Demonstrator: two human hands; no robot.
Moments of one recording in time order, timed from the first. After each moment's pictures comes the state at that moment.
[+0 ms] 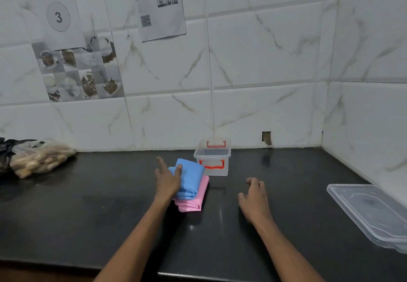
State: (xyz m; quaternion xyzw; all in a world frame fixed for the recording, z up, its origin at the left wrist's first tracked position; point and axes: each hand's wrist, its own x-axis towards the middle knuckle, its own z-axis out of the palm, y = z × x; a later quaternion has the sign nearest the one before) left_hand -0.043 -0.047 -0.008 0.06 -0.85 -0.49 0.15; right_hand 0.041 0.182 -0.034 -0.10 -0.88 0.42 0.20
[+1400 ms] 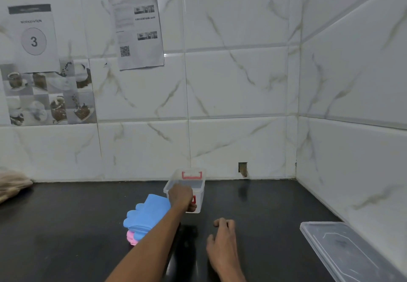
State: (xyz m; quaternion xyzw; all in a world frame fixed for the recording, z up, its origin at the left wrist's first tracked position) left_hand -0.093 0.088 0.028 0.10 -0.77 -0.63 0.05; right_hand 0.031 0.185 -0.042 -0.08 -0.88 0.40 0.24
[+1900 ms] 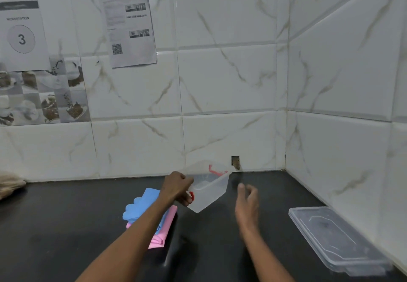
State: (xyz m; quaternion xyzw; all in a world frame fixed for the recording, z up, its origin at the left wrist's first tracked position) left_hand -0.053 0.067 0.060 -0.08 -0.86 -0.50 0.00; right_hand 0.022 0.247 -0.002 -0.19 -0.69 0.61 0.35
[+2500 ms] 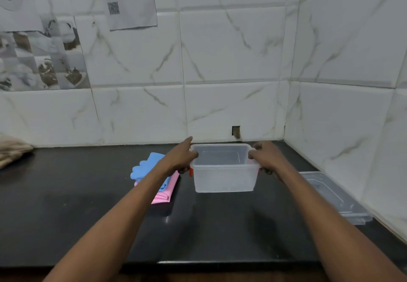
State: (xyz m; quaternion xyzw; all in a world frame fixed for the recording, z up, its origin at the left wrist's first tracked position) left_hand -0.007 0.053 0.068 -0.17 -0.88 -0.44 -0.04; right_hand 0.052 0.315 0.055 -0.13 -0.87 0.45 0.15
